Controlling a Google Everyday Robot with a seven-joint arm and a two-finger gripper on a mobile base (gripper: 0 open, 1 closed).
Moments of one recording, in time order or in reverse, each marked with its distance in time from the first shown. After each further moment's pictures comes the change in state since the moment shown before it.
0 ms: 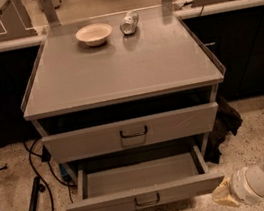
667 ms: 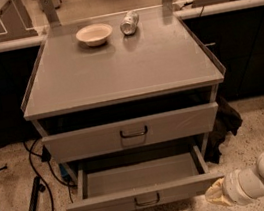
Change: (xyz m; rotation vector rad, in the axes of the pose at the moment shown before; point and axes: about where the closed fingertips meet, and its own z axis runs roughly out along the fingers) arm -0.002 -0.013 0.033 0.021 -0.039 -0.099
